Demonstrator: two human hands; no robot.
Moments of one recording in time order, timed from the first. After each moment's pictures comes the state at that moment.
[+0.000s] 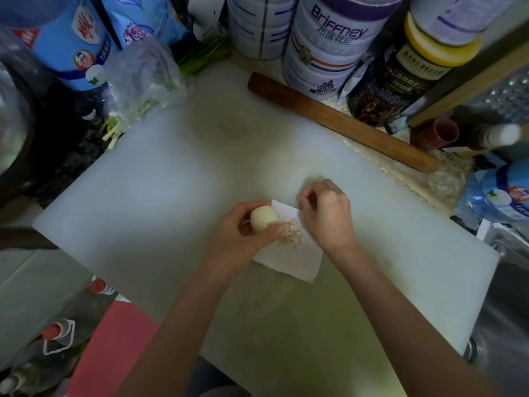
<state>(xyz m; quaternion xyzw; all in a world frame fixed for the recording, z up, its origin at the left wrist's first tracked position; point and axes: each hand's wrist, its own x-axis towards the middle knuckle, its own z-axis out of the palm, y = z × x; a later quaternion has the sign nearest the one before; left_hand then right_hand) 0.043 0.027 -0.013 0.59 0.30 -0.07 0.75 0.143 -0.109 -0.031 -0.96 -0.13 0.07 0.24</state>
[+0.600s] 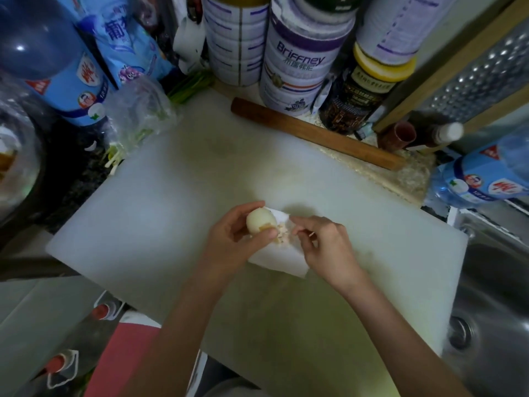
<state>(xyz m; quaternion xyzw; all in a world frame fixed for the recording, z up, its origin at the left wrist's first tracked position) 0.035 0.029 0.020 0.59 0.24 -0.06 0.77 0.086 -0.132 0.026 -0.93 -0.12 0.15 0.30</state>
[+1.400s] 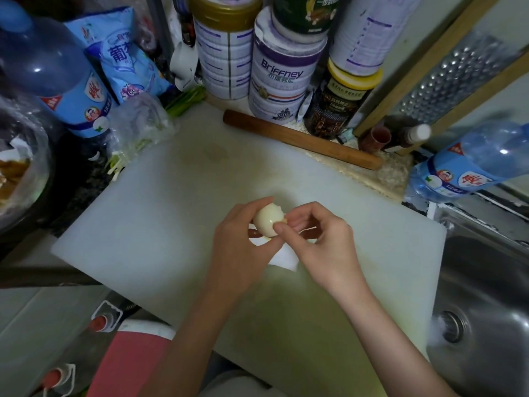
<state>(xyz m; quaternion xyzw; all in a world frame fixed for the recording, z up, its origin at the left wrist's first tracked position) 0.022 0.000 0.054 0.80 0.13 0.09 0.58 0.054 -0.122 0.086 -0.86 0.00 0.10 0.50</state>
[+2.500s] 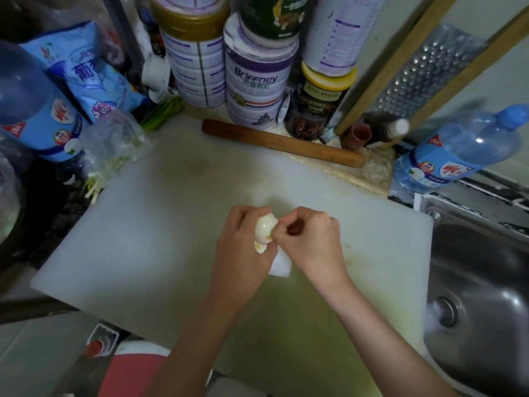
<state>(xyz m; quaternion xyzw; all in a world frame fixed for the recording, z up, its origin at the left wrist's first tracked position) 0.039 -0.009 0.035 0.87 0.07 0.08 0.48 0.072 -0.116 0.076 -0.91 0.06 0.08 0.40</state>
